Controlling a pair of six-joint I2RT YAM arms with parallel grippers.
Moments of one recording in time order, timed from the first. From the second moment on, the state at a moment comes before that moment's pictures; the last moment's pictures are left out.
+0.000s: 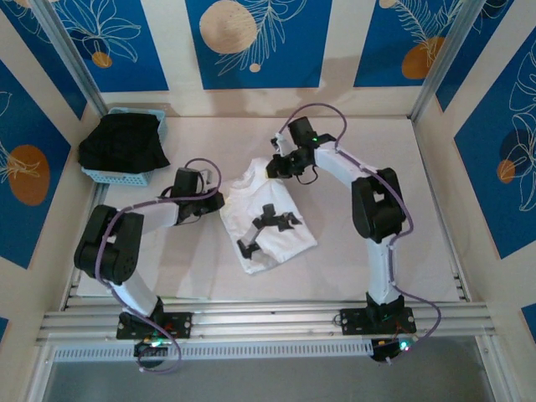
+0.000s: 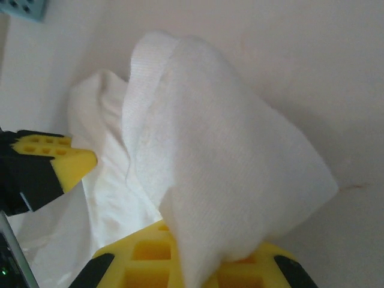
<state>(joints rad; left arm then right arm) -0.28 1.66 0.80 0.06 0.35 -0.50 0.41 2.08 1.68 -0.63 -0.57 0.21</state>
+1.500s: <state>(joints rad) -0.50 1.24 0.51 0.23 0.38 -0.42 0.40 1.48 0.89 -0.26 -0.56 0.44</state>
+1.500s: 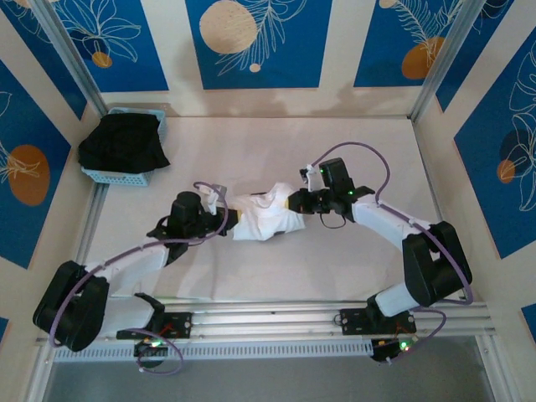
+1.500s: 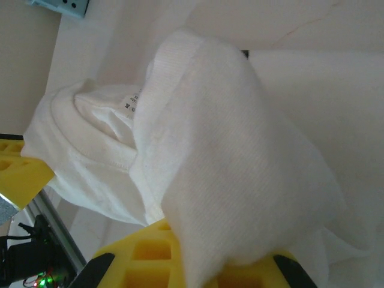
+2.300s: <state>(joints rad) -0.40 1.73 0.80 0.15 0.19 -0.31 0.32 1.89 1.29 -0.56 -0.36 0.33</state>
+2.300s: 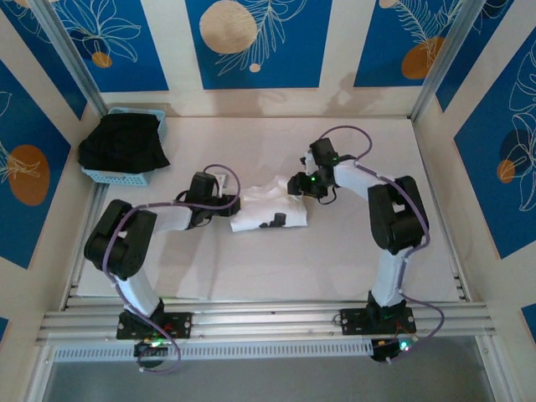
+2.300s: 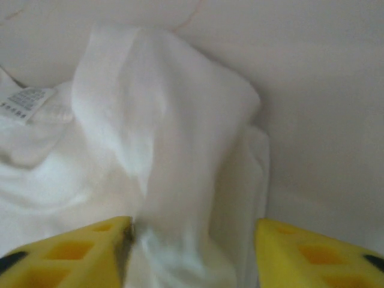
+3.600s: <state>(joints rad) -0.39 1.12 0.71 -0.32 0.20 -0.39 -0.14 1.82 1.38 -0.76 0.40 -0.14</state>
